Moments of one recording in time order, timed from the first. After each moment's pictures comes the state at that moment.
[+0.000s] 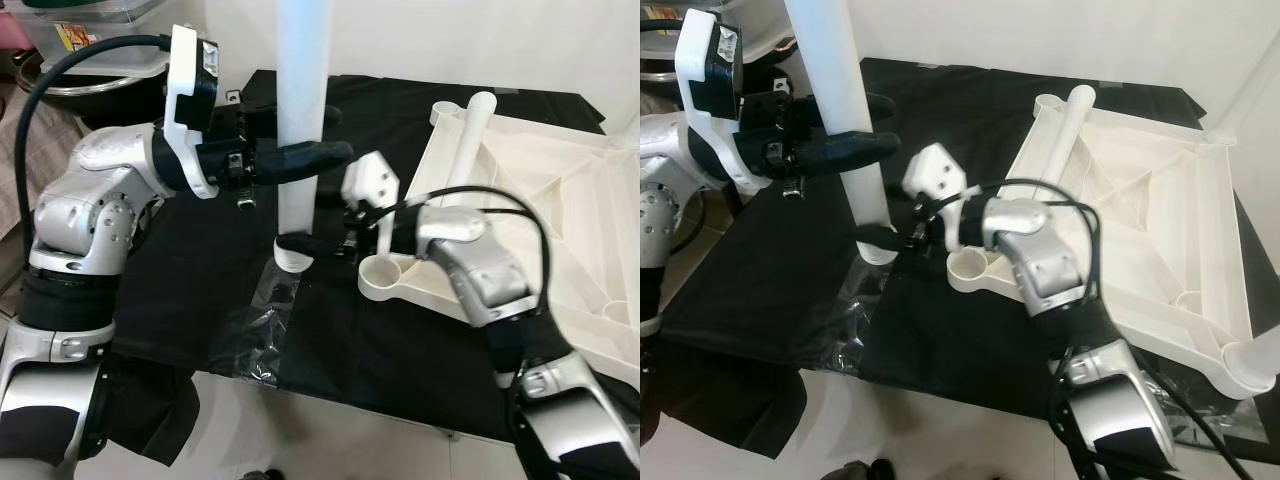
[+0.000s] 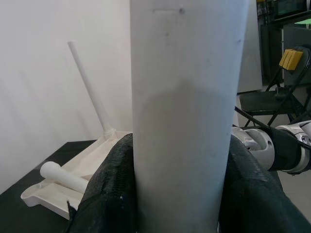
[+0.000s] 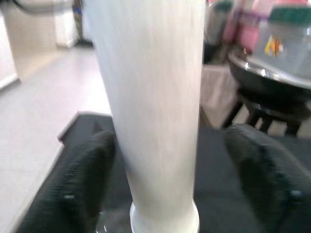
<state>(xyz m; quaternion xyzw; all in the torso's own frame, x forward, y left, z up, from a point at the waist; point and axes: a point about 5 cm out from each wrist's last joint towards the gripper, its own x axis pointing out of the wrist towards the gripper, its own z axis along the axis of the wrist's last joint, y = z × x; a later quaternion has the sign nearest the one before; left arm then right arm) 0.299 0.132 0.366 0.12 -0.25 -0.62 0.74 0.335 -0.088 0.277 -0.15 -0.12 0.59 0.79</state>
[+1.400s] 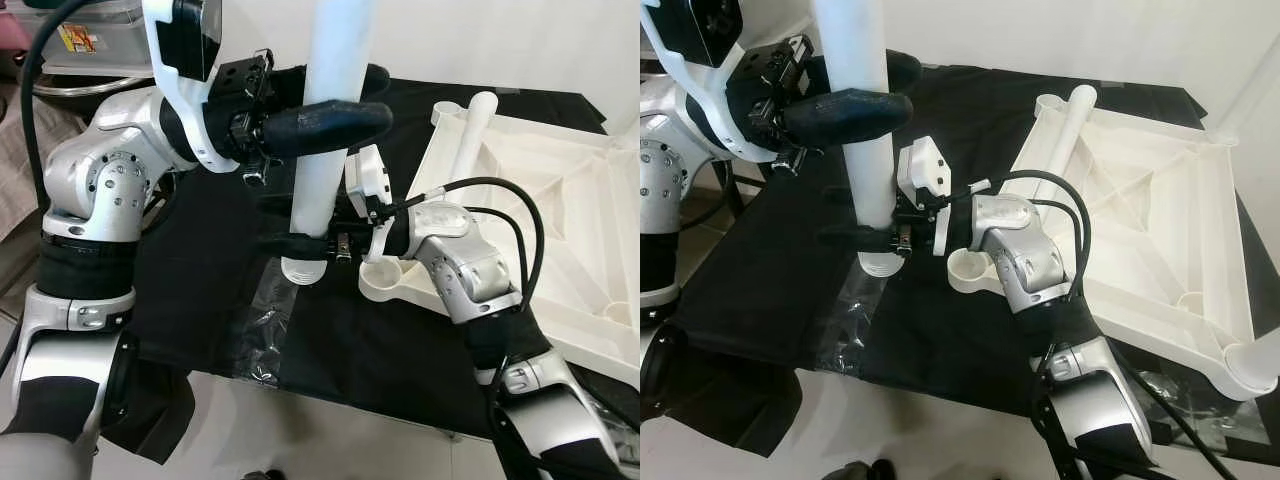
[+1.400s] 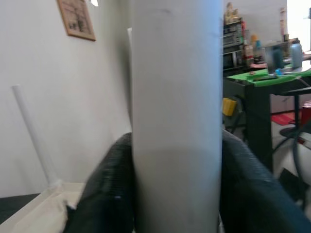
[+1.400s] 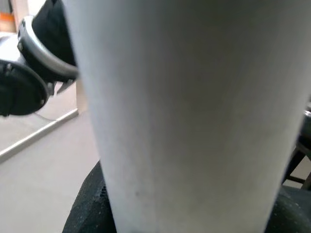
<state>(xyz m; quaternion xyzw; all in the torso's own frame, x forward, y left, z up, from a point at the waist) 0.287 0.108 0.395 0.04 -0.26 -0.71 0.65 0.326 -0.062 0.279 -0.09 -0.16 0.67 0.72</state>
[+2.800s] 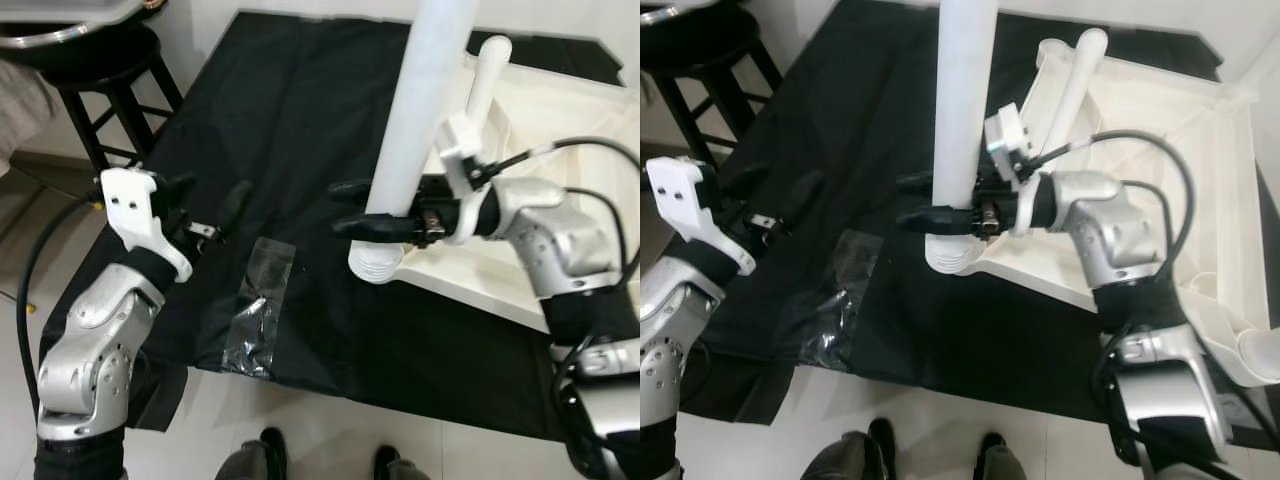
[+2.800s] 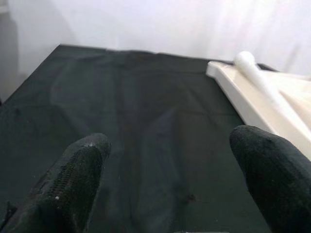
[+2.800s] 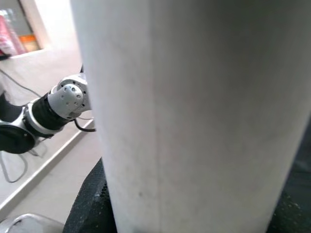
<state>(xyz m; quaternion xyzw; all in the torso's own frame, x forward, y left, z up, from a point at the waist) 0.275 0.171 0.262 -0.04 -0.18 -0.18 0.97 0.320 -0.134 0.313 -0.09 -0.08 0.72 0.69</state>
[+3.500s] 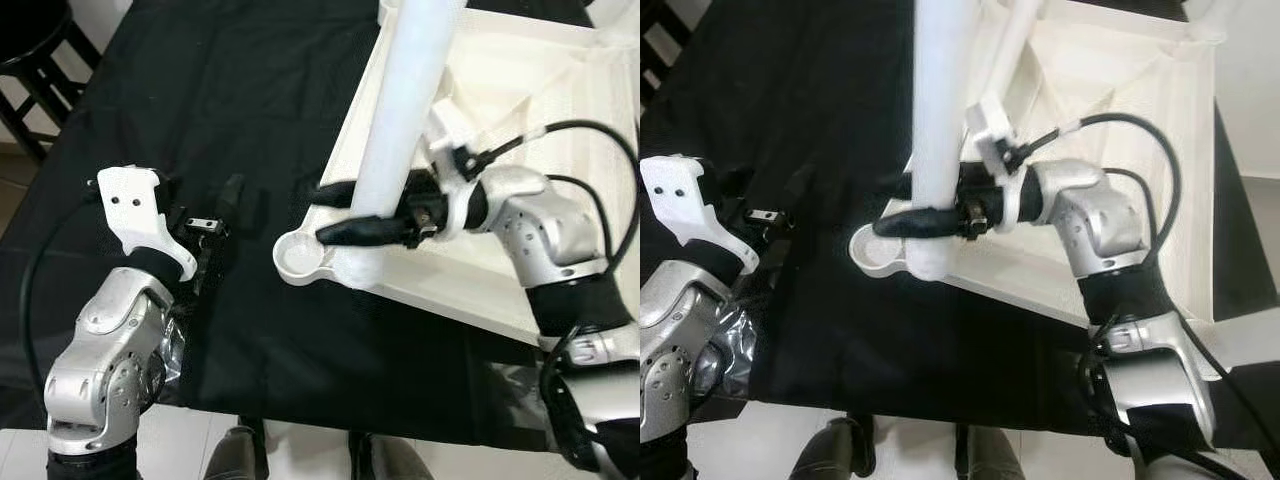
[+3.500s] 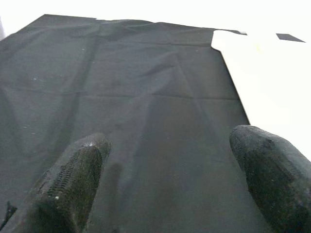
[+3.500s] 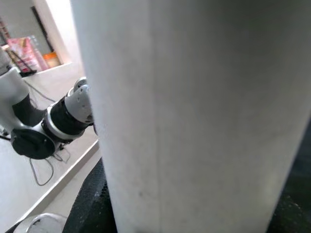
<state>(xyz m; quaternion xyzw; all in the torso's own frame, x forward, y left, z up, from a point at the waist) 0.274 0.172 0.266 -0.04 -0.17 -0.10 0.98 0.316 -0.104 0.304 -0.09 -0.07 0.76 0.64</state>
